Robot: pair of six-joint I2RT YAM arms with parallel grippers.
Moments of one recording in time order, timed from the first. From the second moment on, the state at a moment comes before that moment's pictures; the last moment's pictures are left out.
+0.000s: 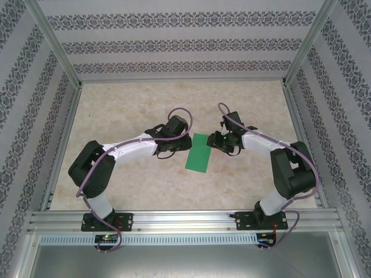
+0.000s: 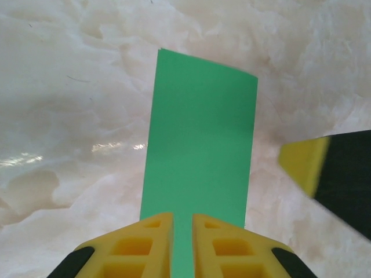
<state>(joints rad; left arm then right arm) -0.75 1.75 1.14 -0.30 0.10 -0.80 0.33 1.59 0.89 -0.37 -0.32 0.61</state>
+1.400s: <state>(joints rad) -0.69 1.89 1.15 -0.29 0.24 -0.84 0.39 1.66 0.79 -0.23 -0.43 0.69</state>
